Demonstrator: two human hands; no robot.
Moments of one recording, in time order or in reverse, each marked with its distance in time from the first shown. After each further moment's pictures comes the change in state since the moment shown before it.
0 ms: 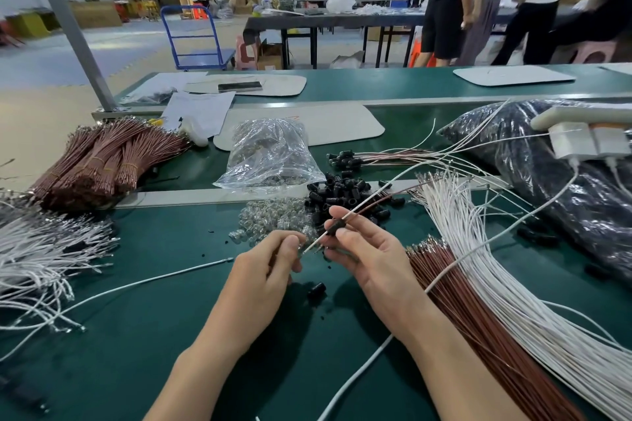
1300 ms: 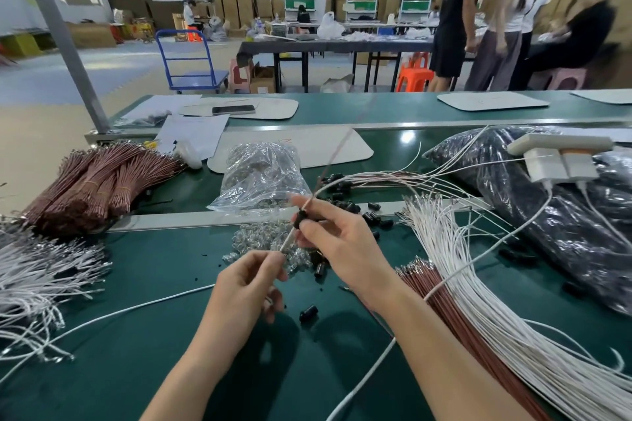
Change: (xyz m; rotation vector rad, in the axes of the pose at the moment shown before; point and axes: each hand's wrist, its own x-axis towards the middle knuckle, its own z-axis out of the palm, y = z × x) left_hand 0.008 0.013 -0.007 -0.454 0.052 -0.269; right_hand 0.023 -0.036 0.032 -0.488 -0.163 -0.198
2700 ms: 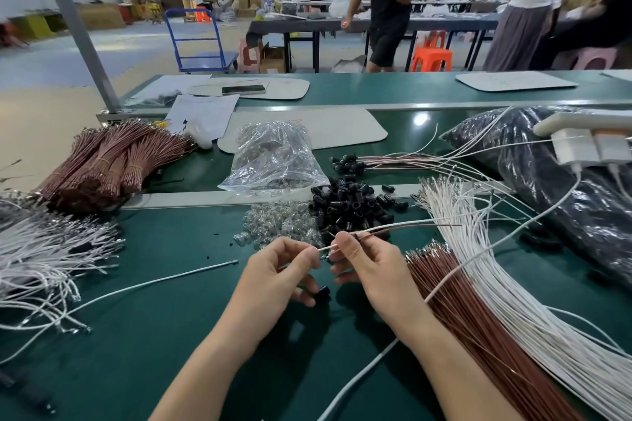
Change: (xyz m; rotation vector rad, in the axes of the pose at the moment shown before) left_hand -0.007 -0.001 0.014 -0.062 -0.094 -0.091; right_hand -0.043 0.038 -0.006 0.037 0.186 0.199
